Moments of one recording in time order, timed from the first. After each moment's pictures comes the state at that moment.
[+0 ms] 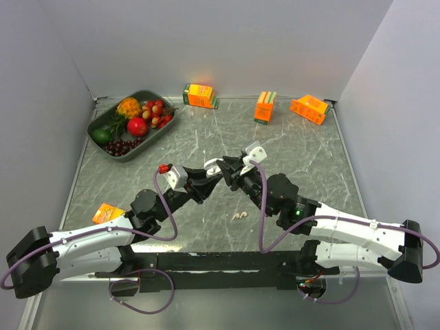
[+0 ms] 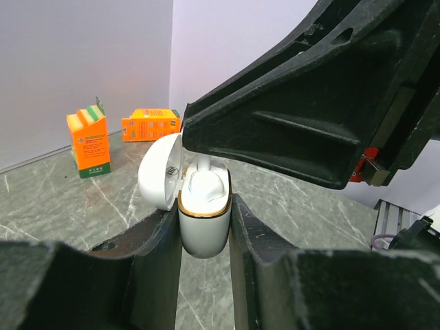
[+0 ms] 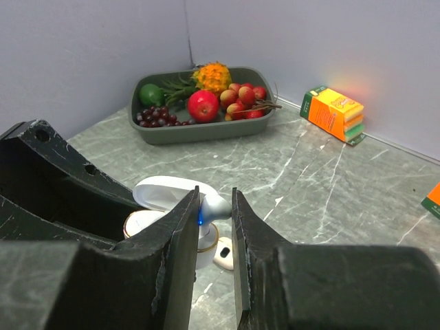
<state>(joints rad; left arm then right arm) -1.00 0.97 0.41 0.91 -0.05 -0.13 1.16 0.98 0.81 0.27 0.49 -0.02</state>
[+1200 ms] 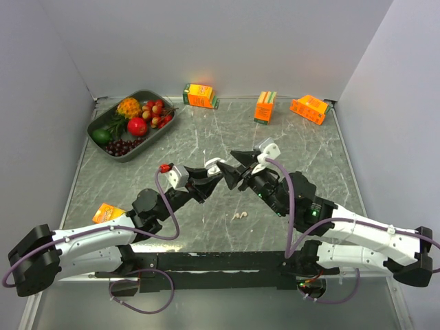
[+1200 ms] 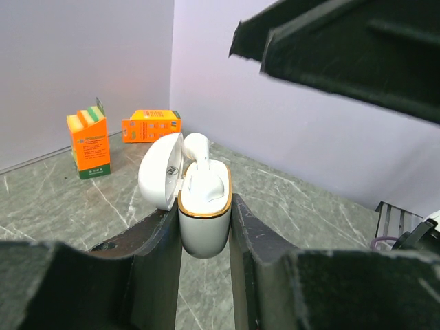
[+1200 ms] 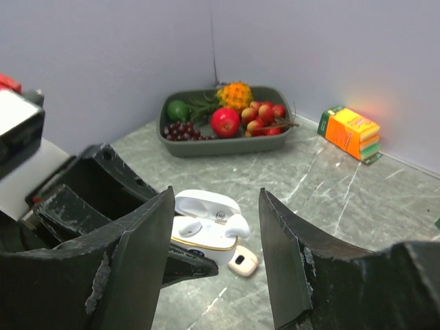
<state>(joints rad) -1.00 1.00 0.42 0.94 -0.05 -0.13 1.17 0.90 0.89 0.15 0.42 -0.01</state>
